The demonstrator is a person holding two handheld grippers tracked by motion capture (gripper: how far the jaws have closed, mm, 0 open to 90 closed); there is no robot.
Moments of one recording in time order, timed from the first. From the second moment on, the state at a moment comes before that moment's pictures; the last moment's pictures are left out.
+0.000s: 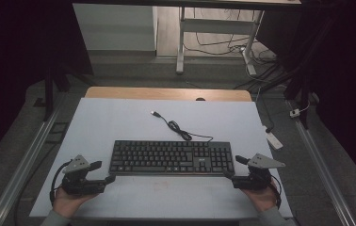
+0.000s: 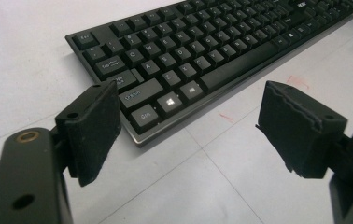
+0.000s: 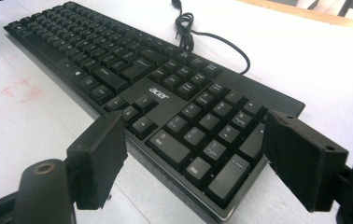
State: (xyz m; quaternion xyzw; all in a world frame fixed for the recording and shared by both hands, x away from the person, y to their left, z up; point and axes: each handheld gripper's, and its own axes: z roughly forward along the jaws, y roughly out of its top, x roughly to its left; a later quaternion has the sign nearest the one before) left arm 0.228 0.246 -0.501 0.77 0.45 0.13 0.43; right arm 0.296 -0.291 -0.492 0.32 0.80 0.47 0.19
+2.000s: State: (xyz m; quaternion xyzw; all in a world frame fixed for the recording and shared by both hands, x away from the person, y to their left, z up) left arm 0.265 0.226 -0.498 0.81 0.42 0.12 0.40; right arm 0.332 -0.164 -0.480 0.23 0.85 0.46 0.12
